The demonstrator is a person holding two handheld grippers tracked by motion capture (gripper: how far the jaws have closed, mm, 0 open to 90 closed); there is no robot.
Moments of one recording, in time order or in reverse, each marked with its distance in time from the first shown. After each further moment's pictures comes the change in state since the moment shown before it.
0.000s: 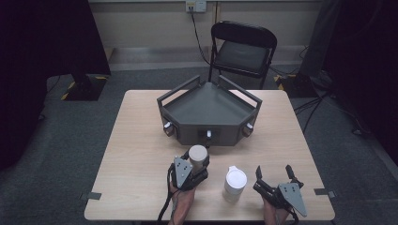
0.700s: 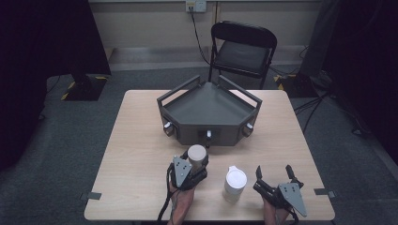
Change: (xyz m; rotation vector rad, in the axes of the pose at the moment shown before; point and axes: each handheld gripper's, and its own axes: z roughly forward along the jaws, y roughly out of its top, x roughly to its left) left arm -0.002 0.004 -0.002 0.009 0.024 -0.007; right arm 0.000 0.000 0.000 0.000 -0.002 0.000
